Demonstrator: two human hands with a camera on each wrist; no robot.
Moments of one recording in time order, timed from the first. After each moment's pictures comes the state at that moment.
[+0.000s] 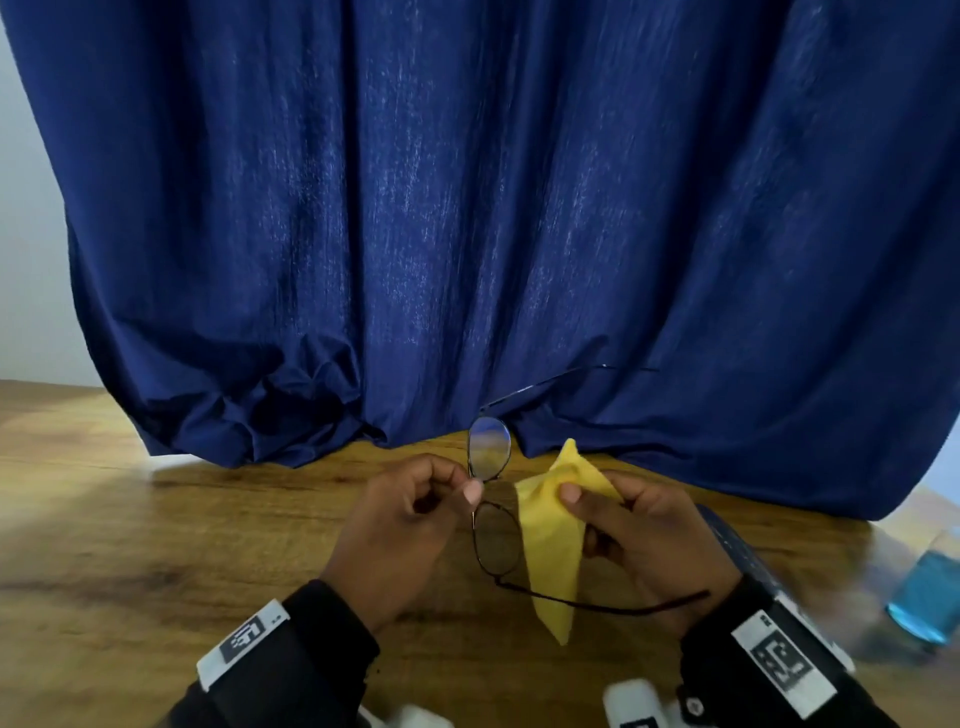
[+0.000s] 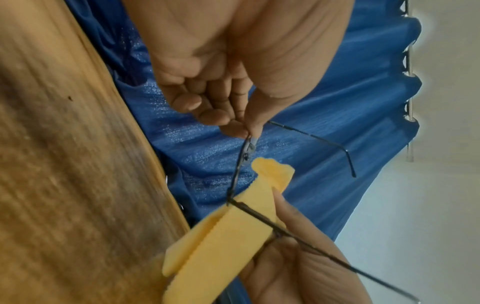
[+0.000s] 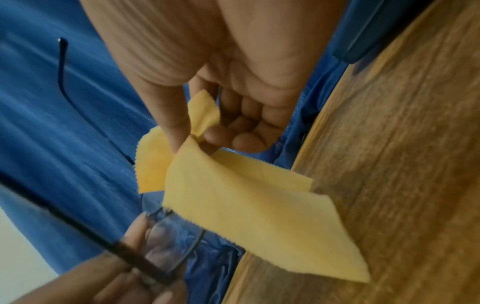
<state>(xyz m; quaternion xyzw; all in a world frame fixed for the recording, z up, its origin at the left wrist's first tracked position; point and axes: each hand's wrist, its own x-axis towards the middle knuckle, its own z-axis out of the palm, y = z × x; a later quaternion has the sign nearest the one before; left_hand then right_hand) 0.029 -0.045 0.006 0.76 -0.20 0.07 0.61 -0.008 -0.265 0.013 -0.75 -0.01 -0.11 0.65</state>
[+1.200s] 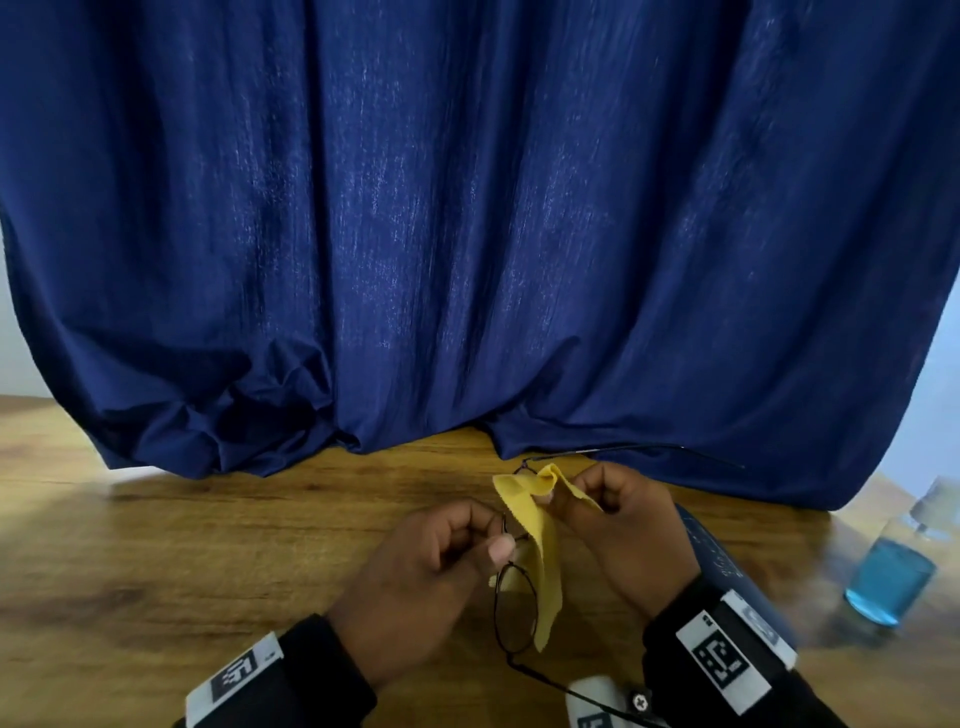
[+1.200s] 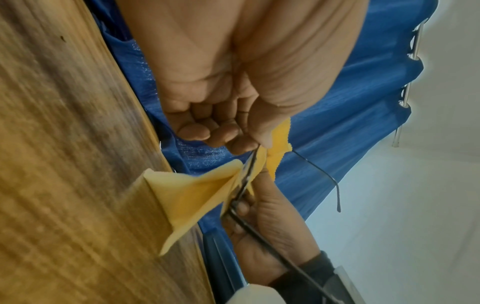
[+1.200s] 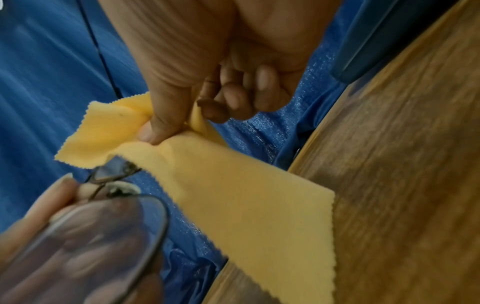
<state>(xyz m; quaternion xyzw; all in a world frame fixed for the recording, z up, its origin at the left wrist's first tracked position) 0.009 -0.065 0.001 0.76 -0.28 -0.07 0.59 -0.005 -0.265 0.008 -0.80 0.04 -0.24 0.55</state>
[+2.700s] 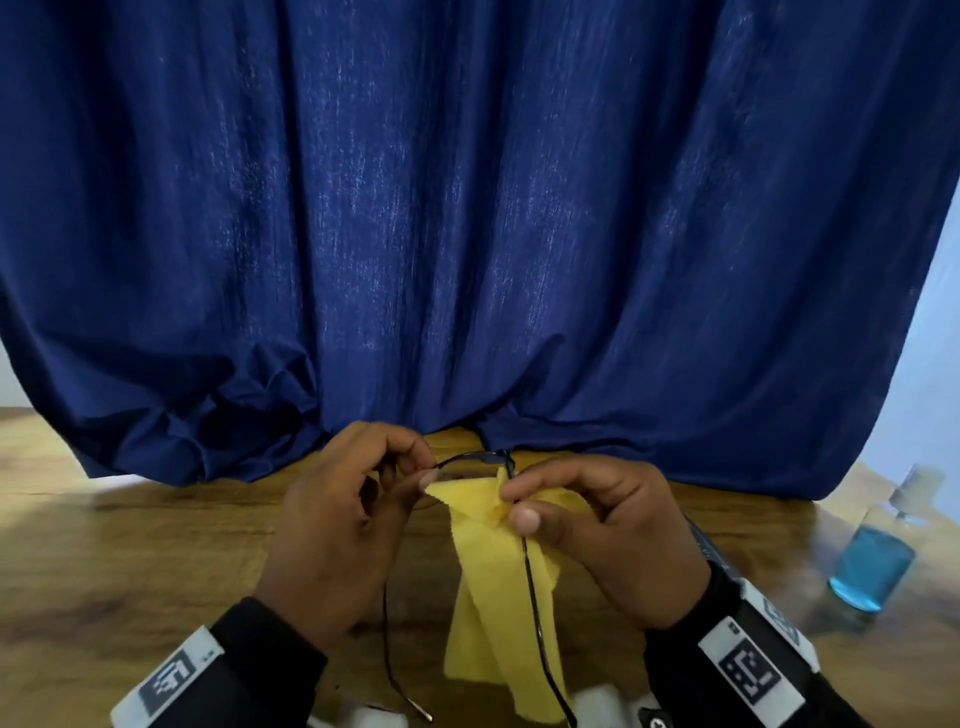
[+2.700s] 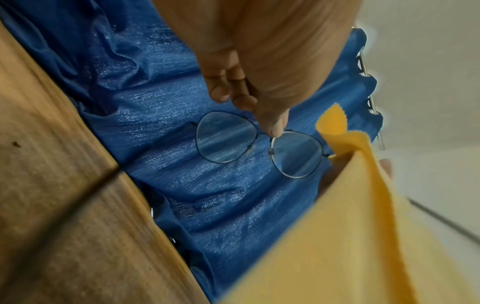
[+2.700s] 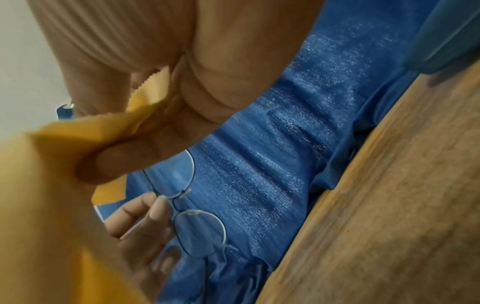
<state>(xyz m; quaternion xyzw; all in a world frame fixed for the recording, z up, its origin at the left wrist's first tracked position) 0.022 -0.039 0.023 0.77 -0.31 0.28 0.48 -0.033 -0.257 0.034 -0.73 -0.26 -0.22 0.60</state>
